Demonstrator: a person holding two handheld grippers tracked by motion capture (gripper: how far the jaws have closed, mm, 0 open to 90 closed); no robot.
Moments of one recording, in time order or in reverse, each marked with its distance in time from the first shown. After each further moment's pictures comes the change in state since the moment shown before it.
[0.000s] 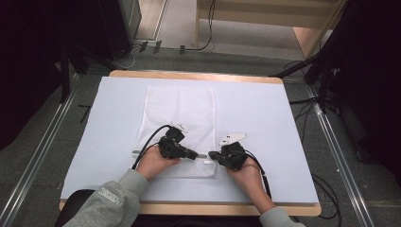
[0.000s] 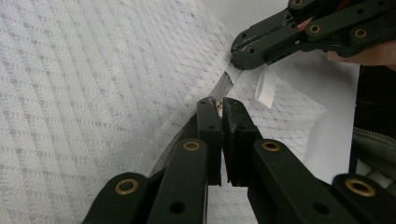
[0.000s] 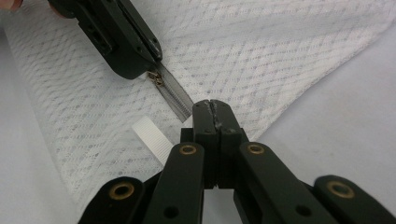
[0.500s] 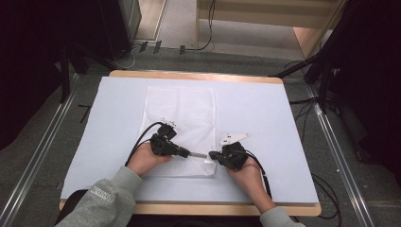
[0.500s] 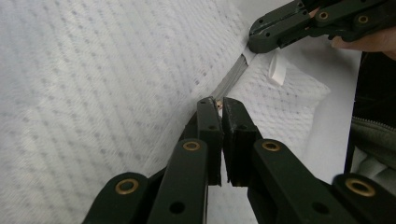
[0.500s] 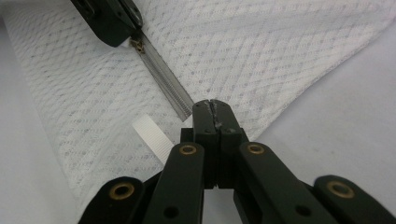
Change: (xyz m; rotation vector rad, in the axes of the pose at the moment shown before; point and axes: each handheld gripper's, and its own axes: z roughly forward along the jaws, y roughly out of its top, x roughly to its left) left arm 0.015 -0.007 -0.025 0.020 0.002 -0.026; right arm -0.002 -0.002 0.000 -0.009 0.014 0.016
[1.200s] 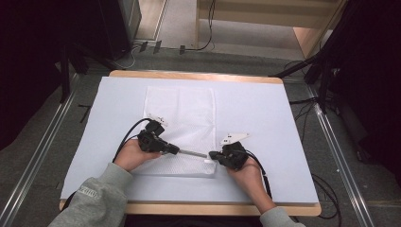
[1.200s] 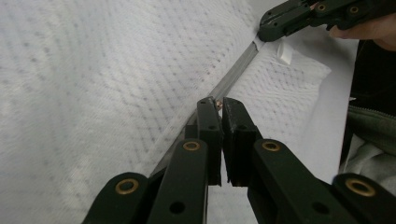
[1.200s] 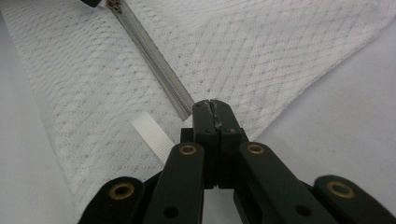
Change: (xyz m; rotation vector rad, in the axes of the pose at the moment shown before) left arm 0.016 -0.010 -0.031 -0.003 0.001 0.000; right arm -0.001 -0.001 0.000 -0.004 0.007 0.010
